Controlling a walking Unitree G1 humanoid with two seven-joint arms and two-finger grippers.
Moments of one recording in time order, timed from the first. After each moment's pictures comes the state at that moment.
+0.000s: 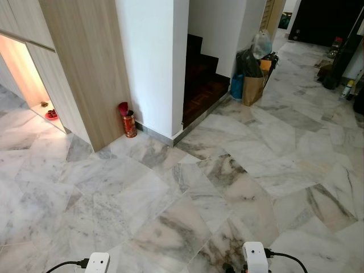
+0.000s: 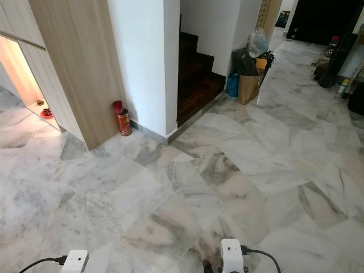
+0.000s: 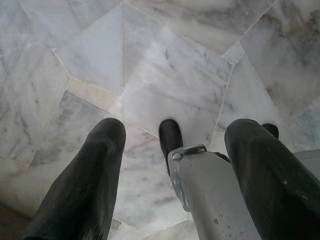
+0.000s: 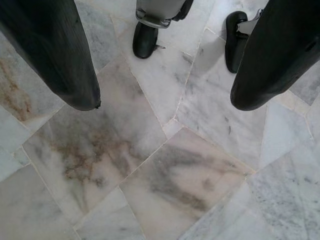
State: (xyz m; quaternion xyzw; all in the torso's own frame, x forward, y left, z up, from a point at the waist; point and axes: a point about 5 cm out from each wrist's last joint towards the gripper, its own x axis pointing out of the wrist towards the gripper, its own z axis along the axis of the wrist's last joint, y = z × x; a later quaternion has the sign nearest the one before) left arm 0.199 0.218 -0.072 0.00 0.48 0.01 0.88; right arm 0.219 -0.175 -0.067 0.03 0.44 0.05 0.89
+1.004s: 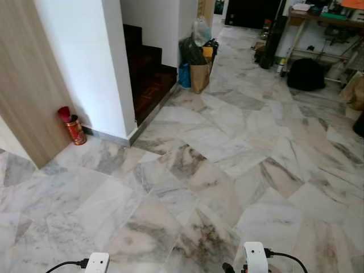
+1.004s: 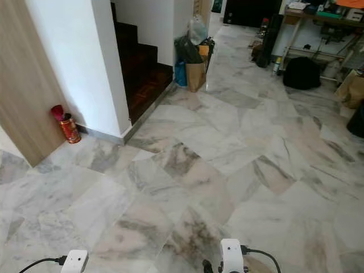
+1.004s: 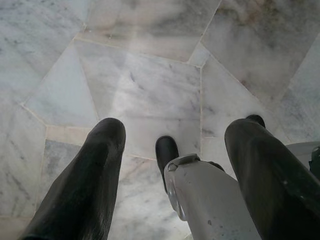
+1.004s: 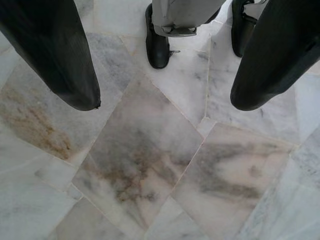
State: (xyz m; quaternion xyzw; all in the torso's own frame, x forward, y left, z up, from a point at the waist) left arm 0.199 0.218 -0.072 0.00 0.48 0.01 0.88; right arm 0.219 -0.175 -0.066 0.03 0.44 0.05 0.89
